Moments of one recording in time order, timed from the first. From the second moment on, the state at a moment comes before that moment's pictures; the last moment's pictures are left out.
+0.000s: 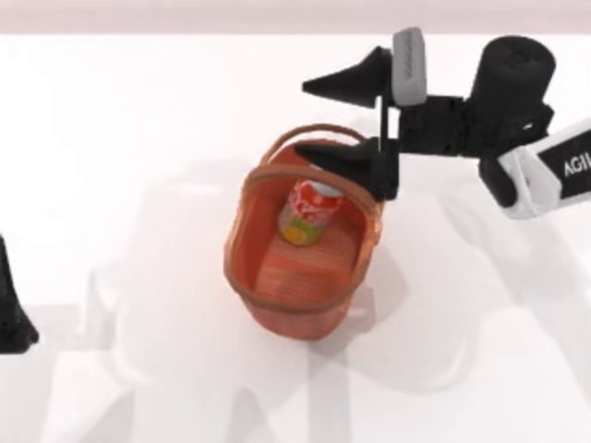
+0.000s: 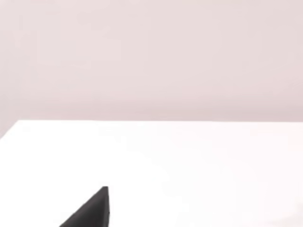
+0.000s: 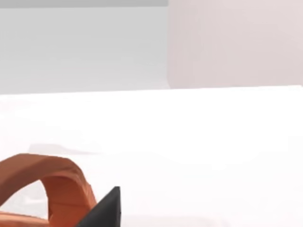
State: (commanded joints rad) left arm 0.00 0.00 0.00 0.00 0.00 0.00; right arm 0.33 2.28 1.24 1.07 -1.12 0.03
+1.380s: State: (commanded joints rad) left arm -0.40 1.23 1.27 -0.89 0.04 0.64; right arm 0.15 1.07 0.56 0.54 -0.52 0.02
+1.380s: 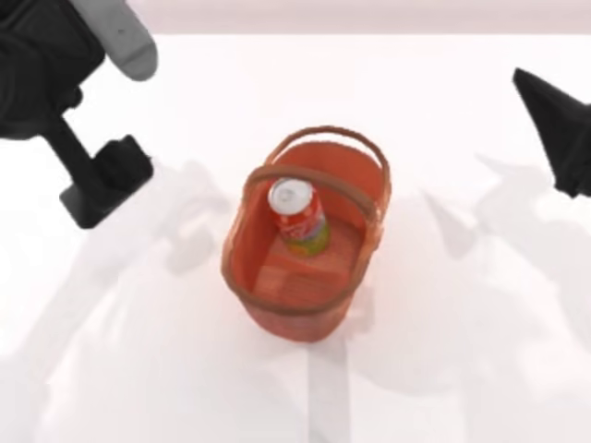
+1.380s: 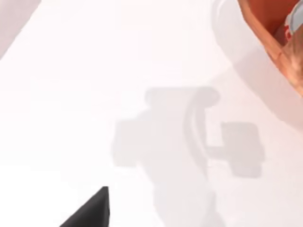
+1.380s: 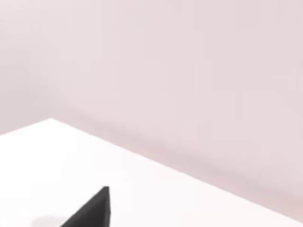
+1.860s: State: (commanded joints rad) left arm -0.59 1.97 2.04 -1.40 0.02 1.01; right arm 0.06 0.36 0.20 0.21 -0.17 0.00
